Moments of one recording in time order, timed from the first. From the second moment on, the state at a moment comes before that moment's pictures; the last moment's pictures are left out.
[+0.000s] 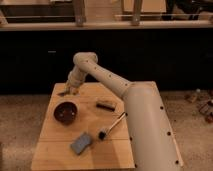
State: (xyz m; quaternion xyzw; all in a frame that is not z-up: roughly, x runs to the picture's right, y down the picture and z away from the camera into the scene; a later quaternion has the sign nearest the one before) arm -0.218 0.007 0.864 -0.24 -0.35 -0.24 0.87
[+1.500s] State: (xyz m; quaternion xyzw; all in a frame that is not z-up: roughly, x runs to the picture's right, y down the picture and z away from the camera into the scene) arm -0.242 0.087 0.830 -0.31 -0.41 -0.44 0.74
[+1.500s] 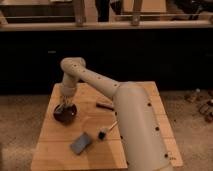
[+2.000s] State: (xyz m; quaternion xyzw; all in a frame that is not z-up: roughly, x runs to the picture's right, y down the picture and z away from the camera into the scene) arm -0.230 0.091 0.819 -0.31 -0.42 -0.45 0.72
